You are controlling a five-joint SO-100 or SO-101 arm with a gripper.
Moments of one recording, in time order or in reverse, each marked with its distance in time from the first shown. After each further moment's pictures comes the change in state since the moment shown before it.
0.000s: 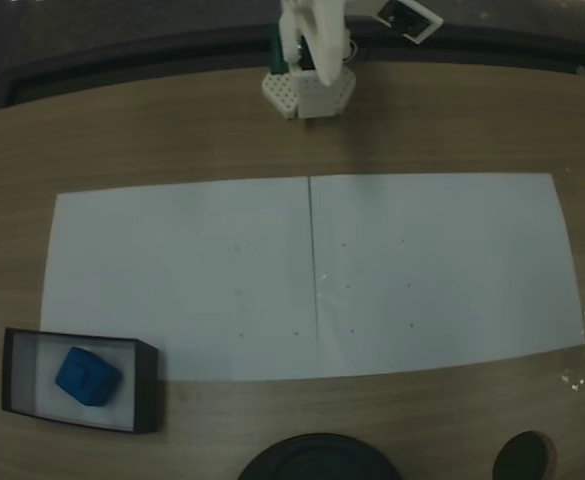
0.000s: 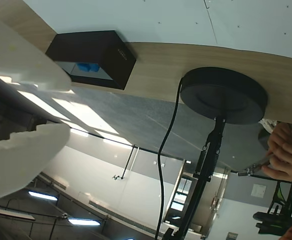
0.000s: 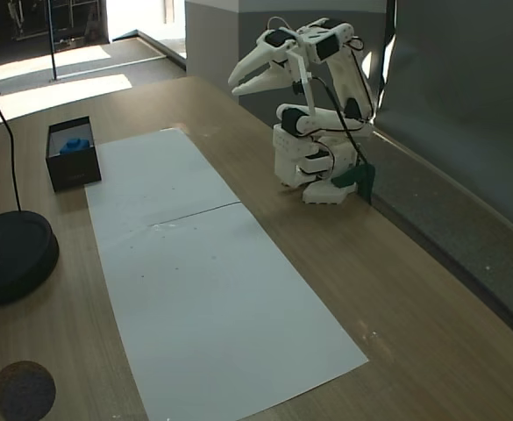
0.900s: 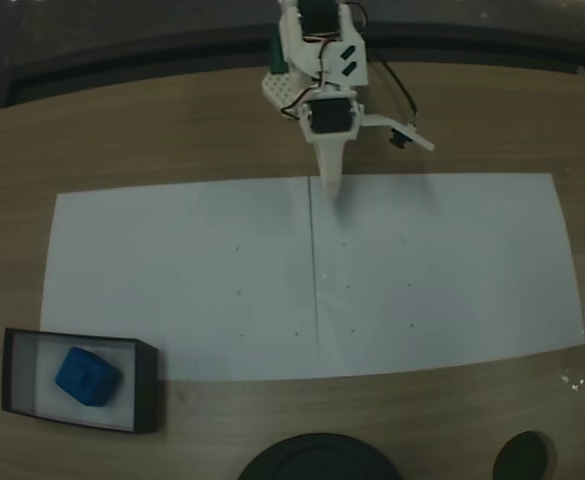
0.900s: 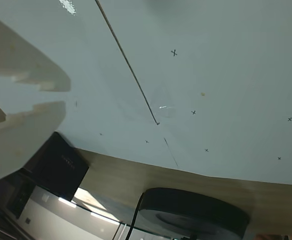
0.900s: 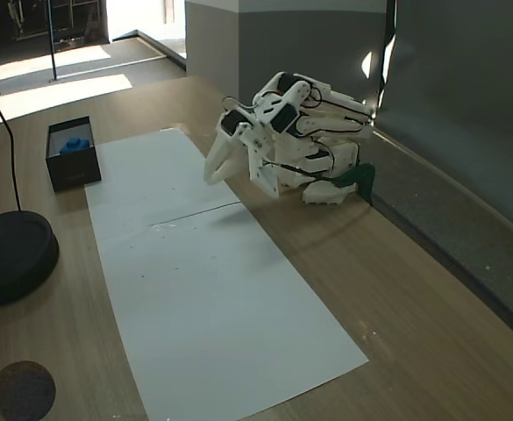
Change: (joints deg) arm 0.0 1.0 42.8 -24.3 7.6
